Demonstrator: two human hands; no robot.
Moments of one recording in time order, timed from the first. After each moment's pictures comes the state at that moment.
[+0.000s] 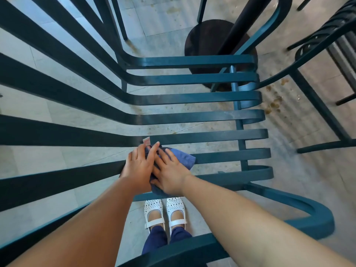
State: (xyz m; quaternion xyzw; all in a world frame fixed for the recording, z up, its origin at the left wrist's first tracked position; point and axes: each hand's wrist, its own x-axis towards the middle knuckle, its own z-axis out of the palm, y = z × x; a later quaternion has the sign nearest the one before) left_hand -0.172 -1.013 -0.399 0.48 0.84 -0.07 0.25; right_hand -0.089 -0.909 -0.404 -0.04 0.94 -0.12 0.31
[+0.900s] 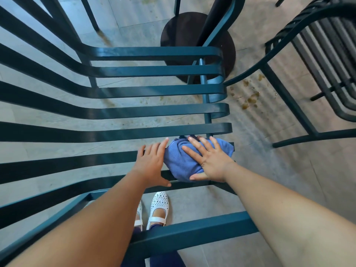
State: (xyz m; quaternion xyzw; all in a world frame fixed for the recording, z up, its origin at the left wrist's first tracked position) left_hand -0.085 -0.905 -0.397 0.49 0.81 0.00 0.33; right_hand 0.047 -0.731 -0.383 0.05 0.93 -0.02 0.36
